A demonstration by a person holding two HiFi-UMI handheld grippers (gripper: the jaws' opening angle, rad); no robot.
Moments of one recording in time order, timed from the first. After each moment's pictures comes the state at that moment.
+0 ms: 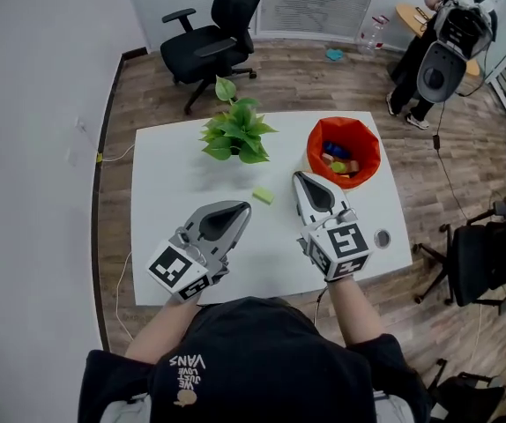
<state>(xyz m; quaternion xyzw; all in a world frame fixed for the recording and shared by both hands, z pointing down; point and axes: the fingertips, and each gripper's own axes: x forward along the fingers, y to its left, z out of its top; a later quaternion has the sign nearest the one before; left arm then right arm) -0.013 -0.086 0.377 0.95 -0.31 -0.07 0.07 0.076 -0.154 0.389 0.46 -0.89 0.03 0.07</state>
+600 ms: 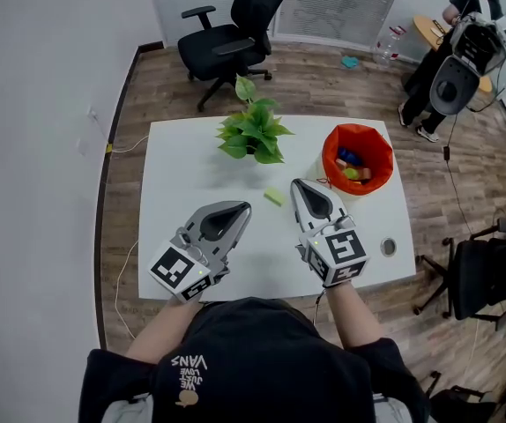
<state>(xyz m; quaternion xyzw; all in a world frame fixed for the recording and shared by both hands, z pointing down) -0.040 -0.083 0.378 0.93 -0.35 -0.06 0.05 0.042 -0.146 0.399 0.42 -0.90 0.04 0.08</state>
